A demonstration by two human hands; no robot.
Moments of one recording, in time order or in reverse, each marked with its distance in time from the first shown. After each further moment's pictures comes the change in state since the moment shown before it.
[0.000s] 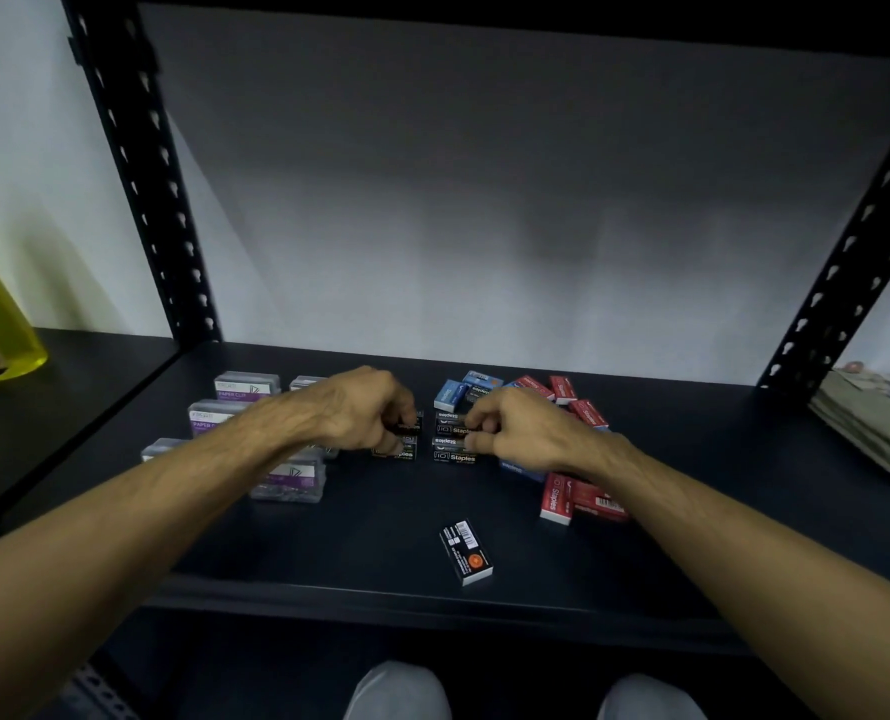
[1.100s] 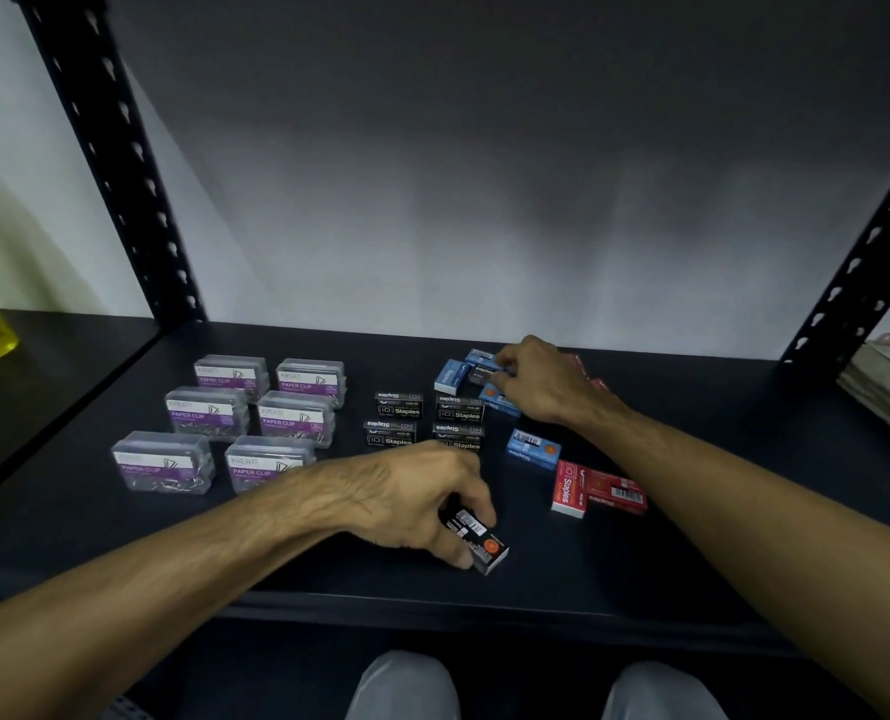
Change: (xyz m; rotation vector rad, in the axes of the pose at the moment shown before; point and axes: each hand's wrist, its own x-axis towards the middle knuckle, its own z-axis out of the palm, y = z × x) left_hand -0.020 0.058 0.050 -0.148 -0.173 0.377; right_hand 0.042 0.034 0.004 -0.062 0.270 0.171
